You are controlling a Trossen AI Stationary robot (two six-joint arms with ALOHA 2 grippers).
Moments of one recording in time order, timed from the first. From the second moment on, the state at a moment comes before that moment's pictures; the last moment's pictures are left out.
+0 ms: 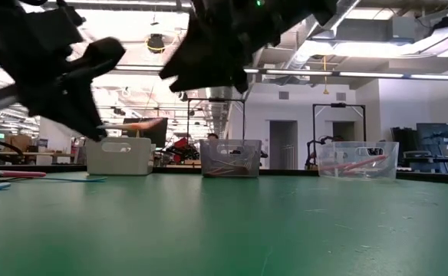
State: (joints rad) left arm -0.54 1.40 0.67 -0.39 -0.62 0.32; right arm 0.20 1.90 1.29 0.06 0.21 0.34
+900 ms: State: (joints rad) left arm -0.49 1.62 0.94 -0.24 -0.95 0.95; right arm 0.18 1.90 1.29 -0.05 0.07 0.45
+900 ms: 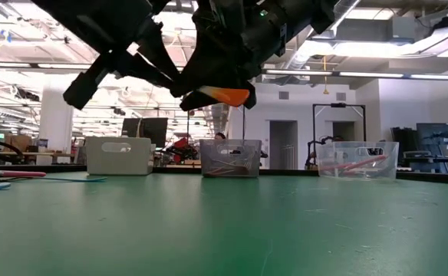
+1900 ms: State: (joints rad) left arm -0.40 1.38 0.87 -0.79 -1.02 -0.36; right arm 0.04 1.66 1.16 -0.36 0.32 0.42
